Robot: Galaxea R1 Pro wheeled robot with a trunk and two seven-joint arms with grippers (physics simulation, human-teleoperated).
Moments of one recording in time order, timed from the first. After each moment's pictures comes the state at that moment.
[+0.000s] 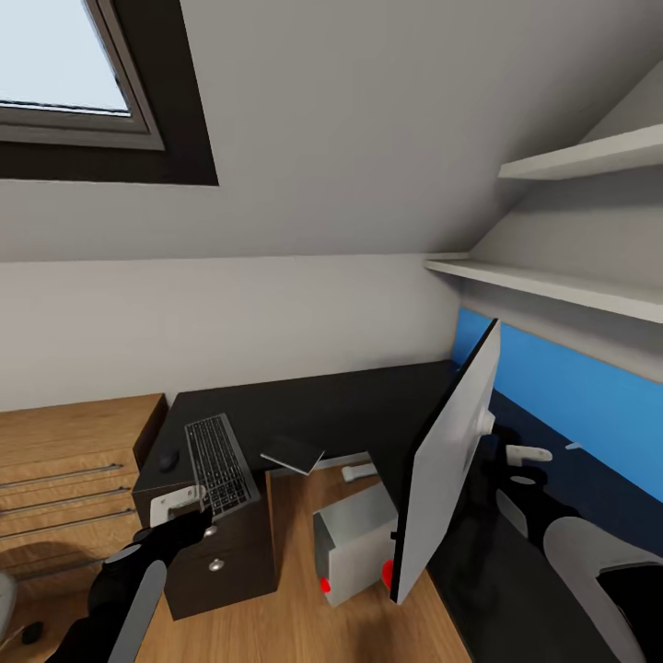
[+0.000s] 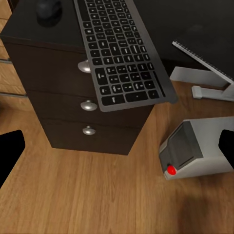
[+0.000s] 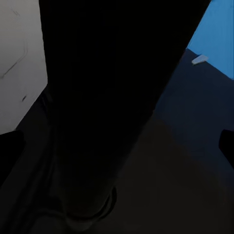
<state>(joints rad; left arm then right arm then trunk) -0.17 0.01 0.04 -1.53 0.33 0.67 0.36 -0.90 -0.21 0.22 -0.17 -0.27 -0.02 -0.29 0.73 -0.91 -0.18</state>
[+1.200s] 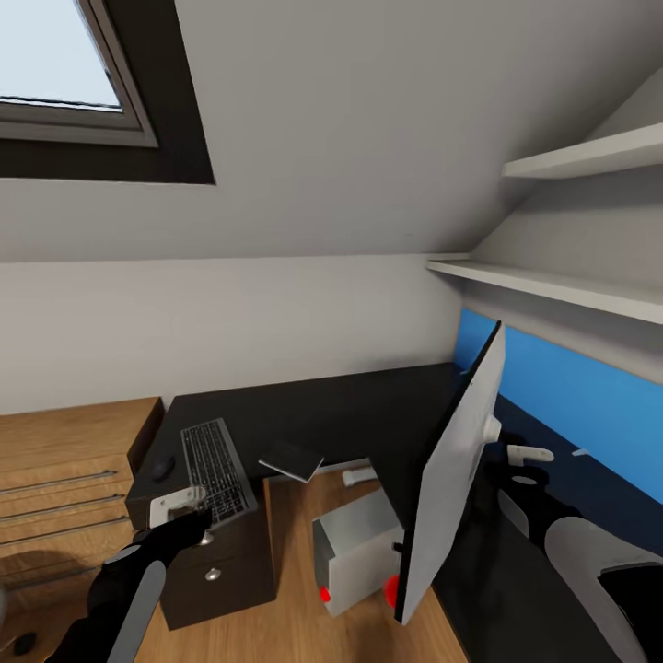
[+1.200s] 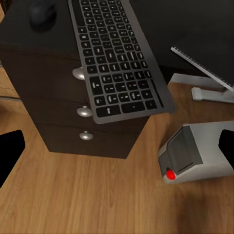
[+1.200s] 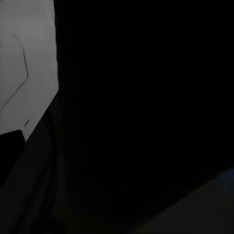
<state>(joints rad) -0.17 0.02 0.04 -1.53 0.33 0.68 0.35 -0.90 -0.21 0.21 -0.17 -0.27 -0.02 -0.29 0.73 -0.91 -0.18</state>
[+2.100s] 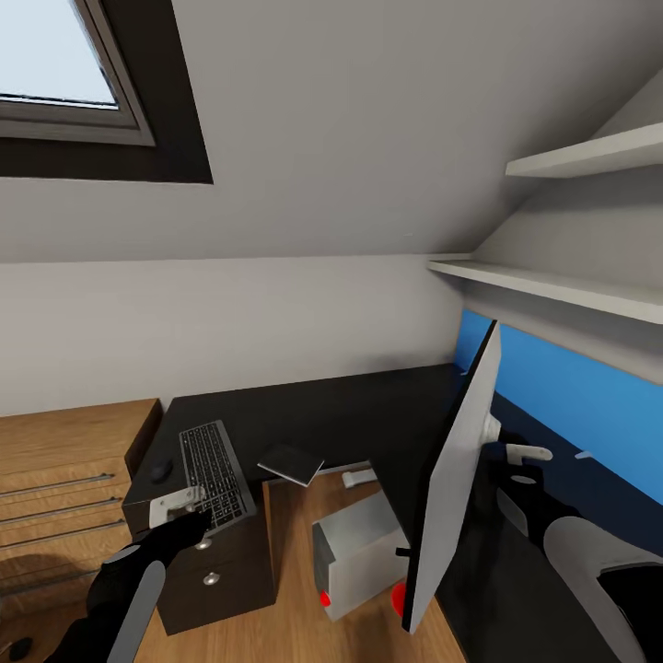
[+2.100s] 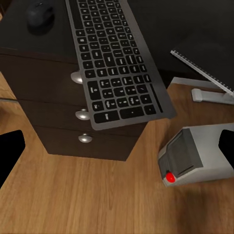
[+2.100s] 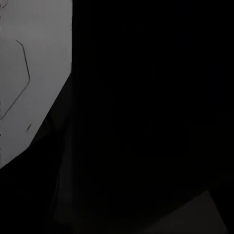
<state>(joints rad) -0.17 0.02 0.05 -1.53 0.33 0.68 0.35 -0.90 -0.21 0.22 -0.17 -0.27 -0.02 -0.29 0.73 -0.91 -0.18</state>
